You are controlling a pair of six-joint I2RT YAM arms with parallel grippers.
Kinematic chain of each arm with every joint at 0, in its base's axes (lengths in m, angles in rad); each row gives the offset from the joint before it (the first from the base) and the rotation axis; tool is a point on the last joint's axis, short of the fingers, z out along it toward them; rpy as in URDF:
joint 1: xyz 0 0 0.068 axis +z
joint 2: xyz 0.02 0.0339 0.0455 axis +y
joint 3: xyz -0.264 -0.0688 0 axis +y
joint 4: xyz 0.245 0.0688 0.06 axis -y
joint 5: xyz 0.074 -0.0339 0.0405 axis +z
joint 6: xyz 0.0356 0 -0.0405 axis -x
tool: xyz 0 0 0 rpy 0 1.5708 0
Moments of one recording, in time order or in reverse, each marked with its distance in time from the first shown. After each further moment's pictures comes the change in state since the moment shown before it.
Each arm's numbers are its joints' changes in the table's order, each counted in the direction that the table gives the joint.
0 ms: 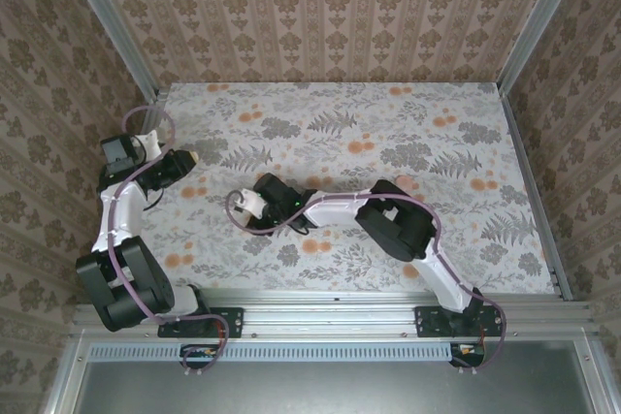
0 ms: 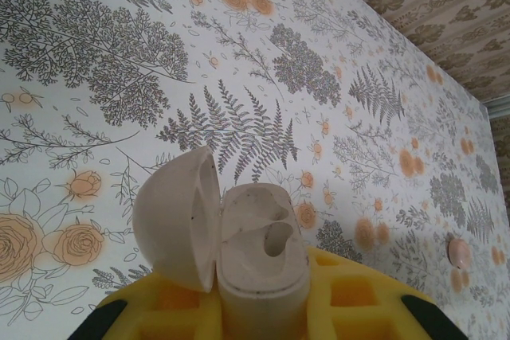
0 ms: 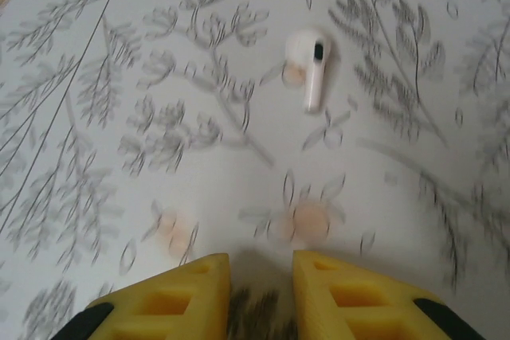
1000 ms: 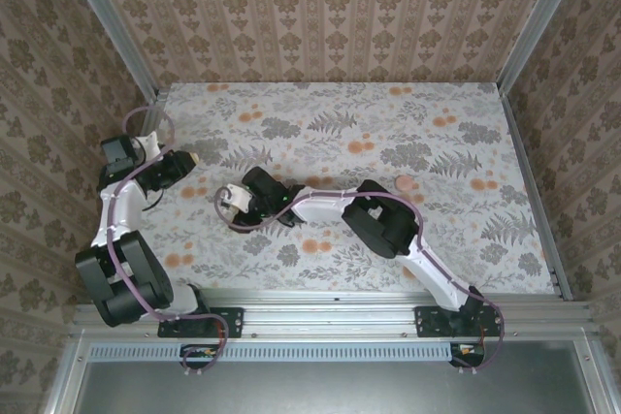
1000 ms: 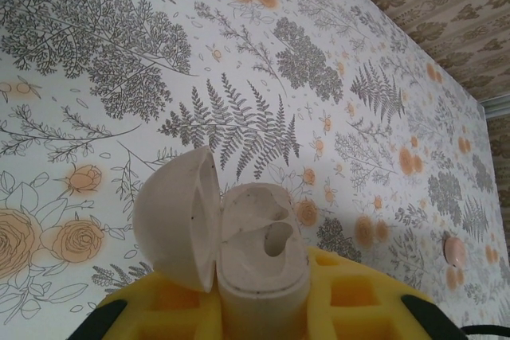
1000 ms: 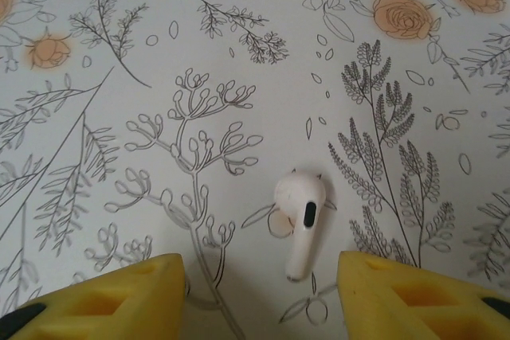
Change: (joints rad) left arm 0.016 0.035 0.000 0.000 -0.023 0.000; right arm -0.006 0.203 -0.297 -0.001 0.072 0.089
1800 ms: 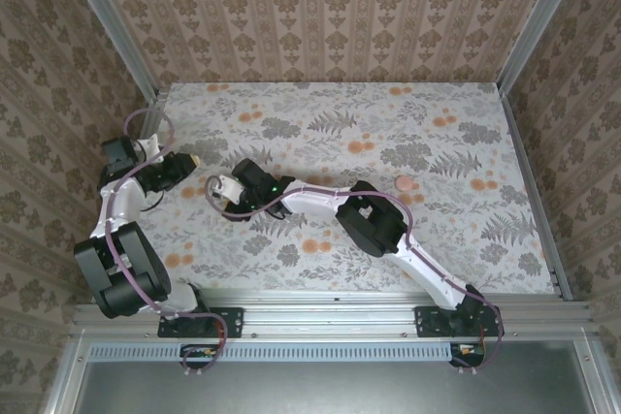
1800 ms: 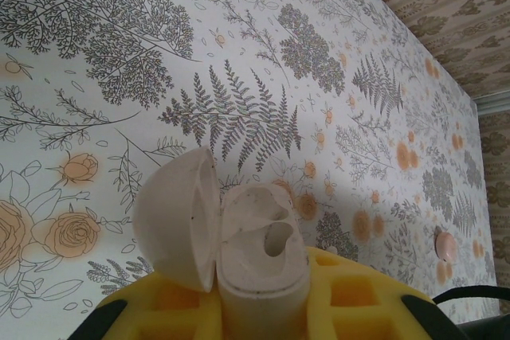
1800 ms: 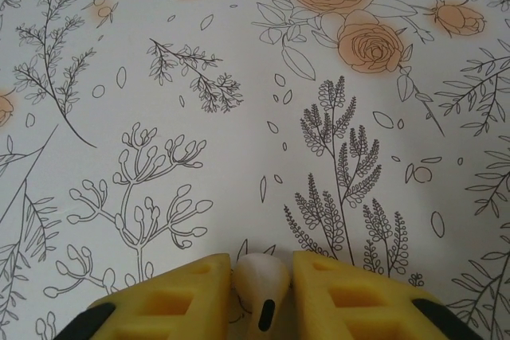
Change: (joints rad) left arm 0.012 0.042 0.000 0.000 -0.030 0.000; right arm -0.008 0.116 -0.245 -0.159 0.002 -0.053
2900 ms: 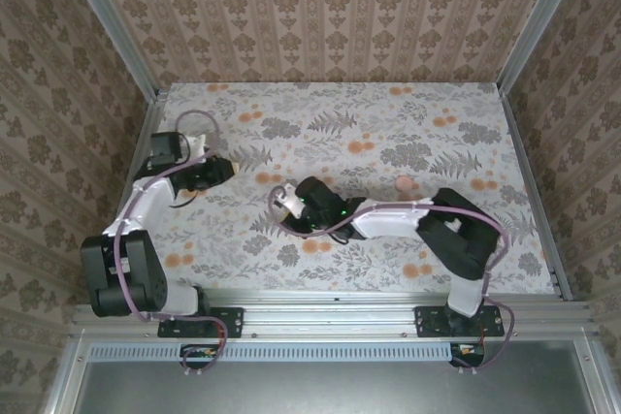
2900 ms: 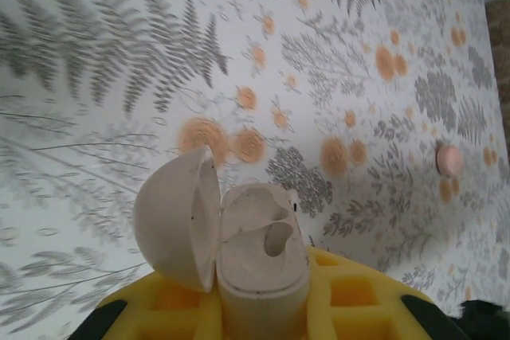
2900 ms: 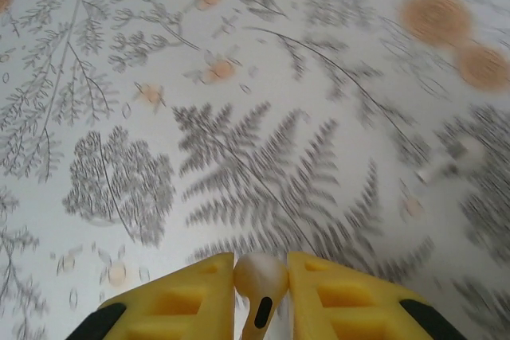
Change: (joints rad) left arm -0.338 -0.026 0.058 0.034 0.104 0.012; right arm -0.039 -0.766 1.016 0.243 -0.216 -0.192
